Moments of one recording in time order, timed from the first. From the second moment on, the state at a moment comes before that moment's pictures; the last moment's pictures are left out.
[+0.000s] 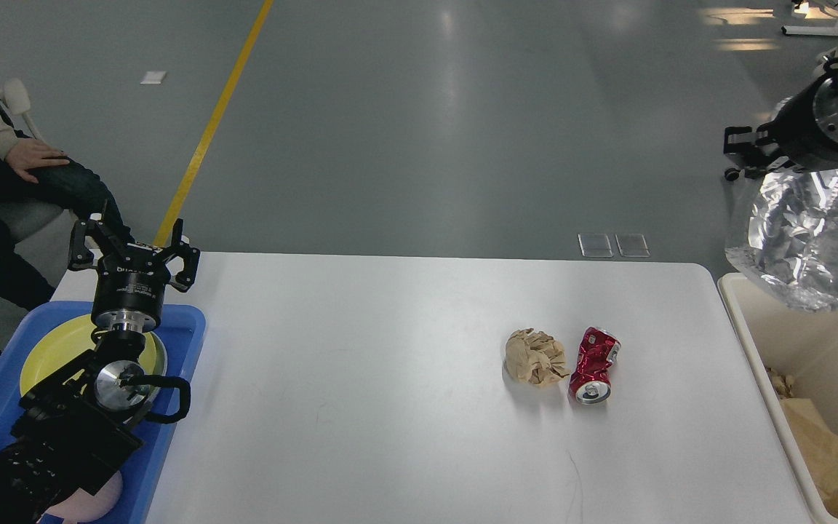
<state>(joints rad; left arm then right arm) -0.67 0.17 -0.79 -0.29 -0.28 -0.61 -0.56 2.09 -0.43 -1.43 1.16 -0.15 0.34 -0.10</state>
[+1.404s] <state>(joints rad) -0.67 0.17 -0.79 -0.29 -0.28 -0.61 -0.56 1.62 -0.39 -1.34 0.88 -0.16 0.04 -0.10</state>
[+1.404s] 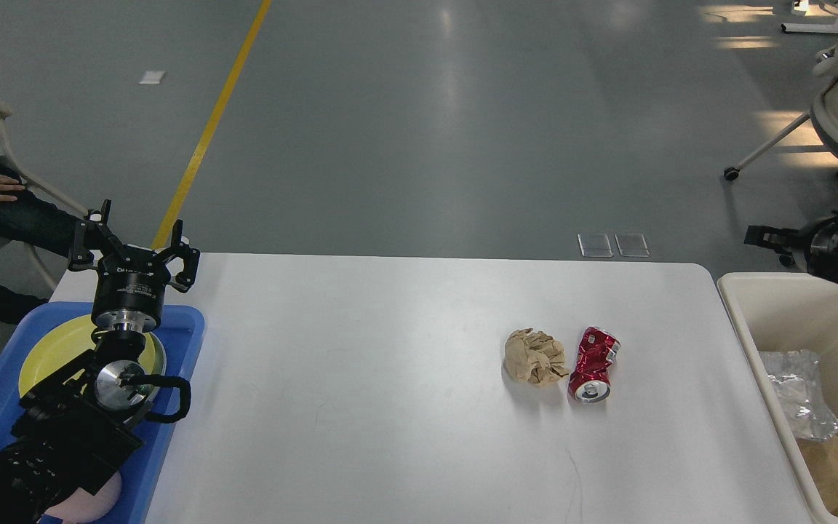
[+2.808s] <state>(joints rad) -0.67 0.17 -0.79 -0.29 -0.28 -0.61 -0.56 1.69 0.02 -1.15 1.22 -0.15 0.12 -0.10</state>
